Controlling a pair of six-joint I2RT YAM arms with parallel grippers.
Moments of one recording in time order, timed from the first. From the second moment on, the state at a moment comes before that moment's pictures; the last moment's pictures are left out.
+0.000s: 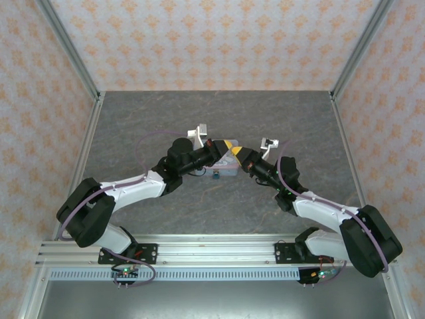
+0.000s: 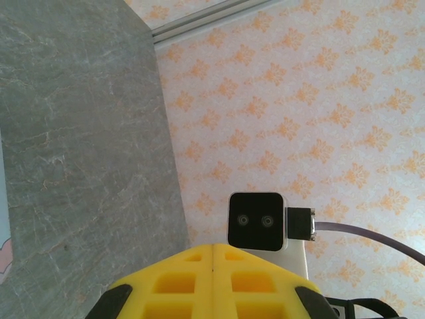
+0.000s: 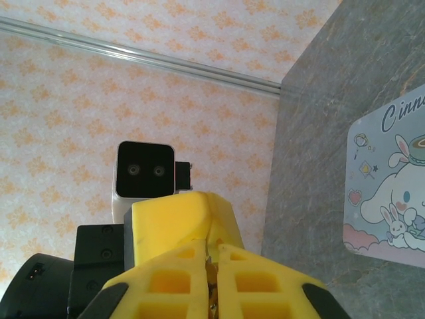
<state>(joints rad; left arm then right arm) -0.67 1.48 0.78 0.59 0.27 -1.22 0.55 1.18 0.39 0.81 -0.34 1.33</state>
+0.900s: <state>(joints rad) -0.67 1.50 0.78 0.60 0.26 -1.22 0.56 1.19 0.37 0.82 -0.33 1.32</state>
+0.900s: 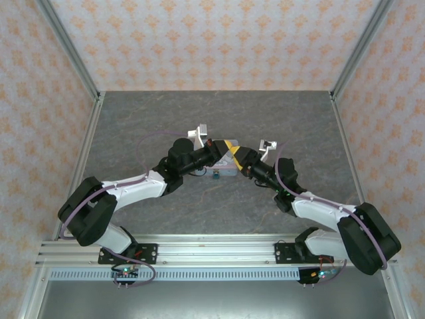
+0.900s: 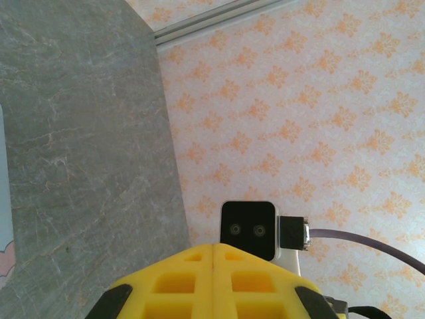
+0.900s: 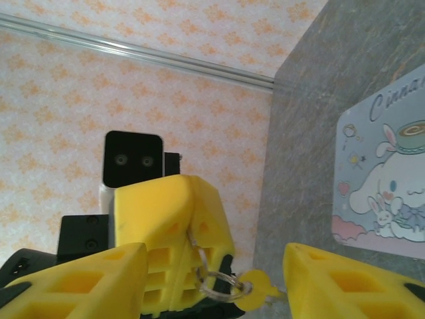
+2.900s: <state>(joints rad) -0.67 1.51 0.76 0.63 0.23 -1.25 0.56 1.29 0.41 0.88 -0.36 1.31</state>
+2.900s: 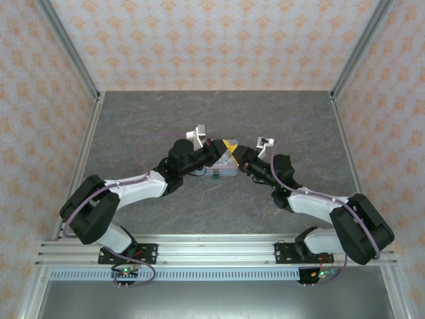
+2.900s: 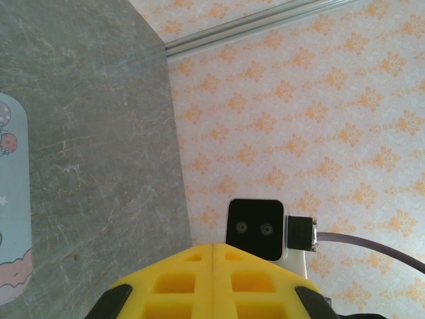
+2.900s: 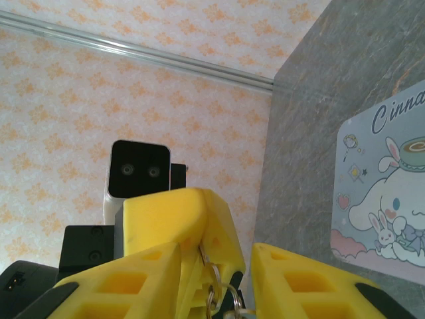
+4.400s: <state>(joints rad) -0.67 1.52 0.73 0.67 0.18 -1.29 0.57 1.31 0.39 0.90 -0.32 1.34</state>
